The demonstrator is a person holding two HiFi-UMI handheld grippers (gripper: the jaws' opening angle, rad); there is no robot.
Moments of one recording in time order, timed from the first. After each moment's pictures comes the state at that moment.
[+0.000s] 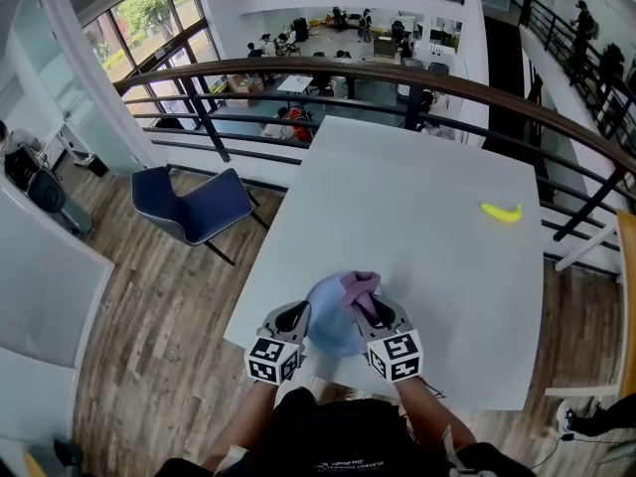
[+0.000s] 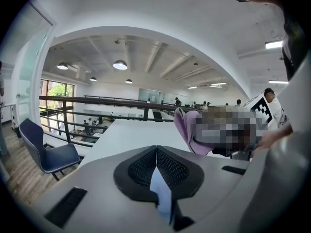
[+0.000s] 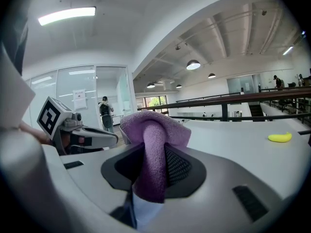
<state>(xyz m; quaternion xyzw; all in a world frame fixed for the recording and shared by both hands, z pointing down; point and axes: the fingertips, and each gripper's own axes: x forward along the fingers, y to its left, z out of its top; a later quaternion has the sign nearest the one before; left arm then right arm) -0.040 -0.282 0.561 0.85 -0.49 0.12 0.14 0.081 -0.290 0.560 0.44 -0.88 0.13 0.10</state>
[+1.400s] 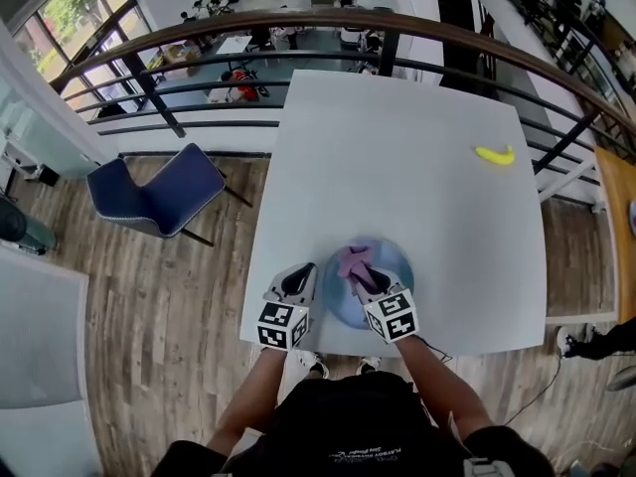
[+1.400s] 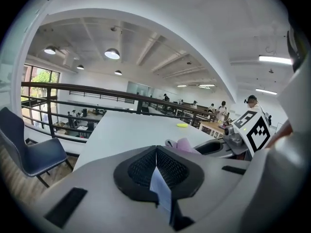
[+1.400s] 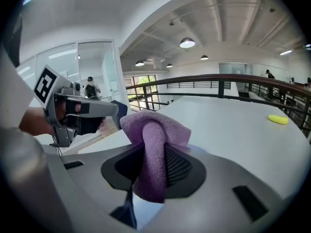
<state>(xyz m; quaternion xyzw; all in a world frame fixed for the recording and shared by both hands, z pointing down) -0.086 -0.341 0.604 0.89 -0.40 0.13 0.18 0.014 -0.316 0.665 0.48 -0.83 0.20 0.22</state>
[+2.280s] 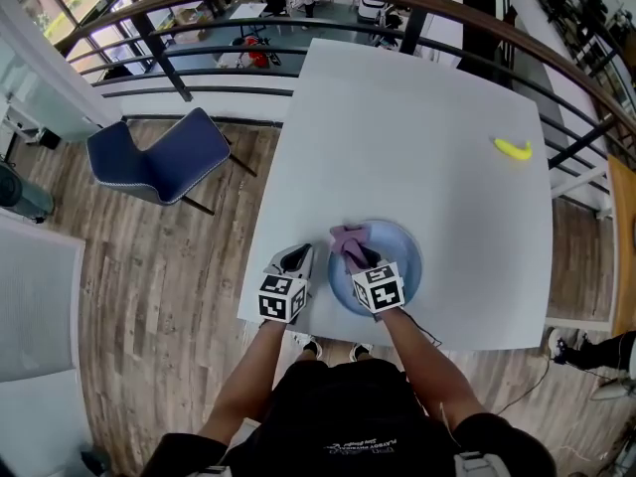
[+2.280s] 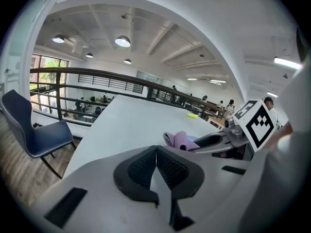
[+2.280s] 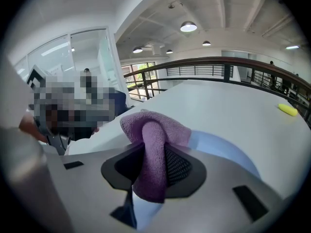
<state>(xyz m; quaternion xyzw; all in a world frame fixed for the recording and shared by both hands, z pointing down) -0.116 -0.361 0.685 0.86 -0.42 0.17 0.24 -0.017 -0.348 0.734 0.46 -0.81 0.25 0.28</state>
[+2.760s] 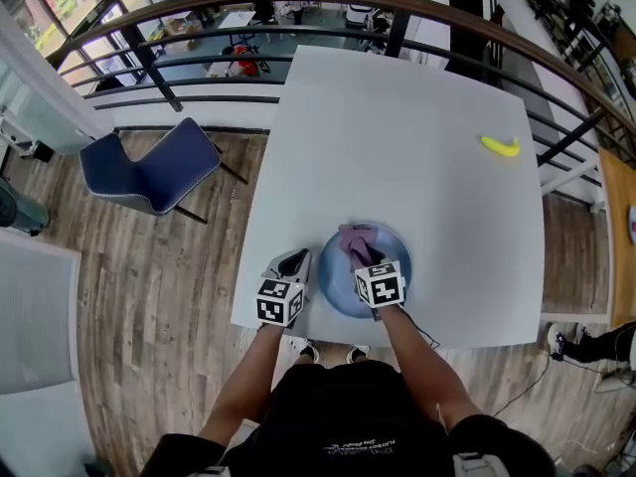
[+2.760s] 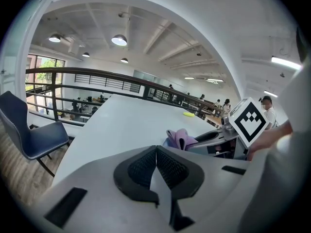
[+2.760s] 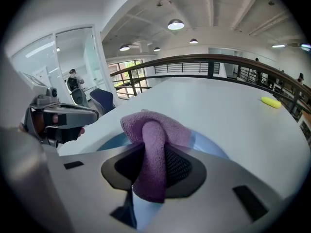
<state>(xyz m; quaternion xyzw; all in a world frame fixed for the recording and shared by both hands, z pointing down) -0.095 -0.354 0.682 0.86 -0.41 0.17 0.24 0.033 -0.349 0.735 0.51 -0.76 0.28 0.29</state>
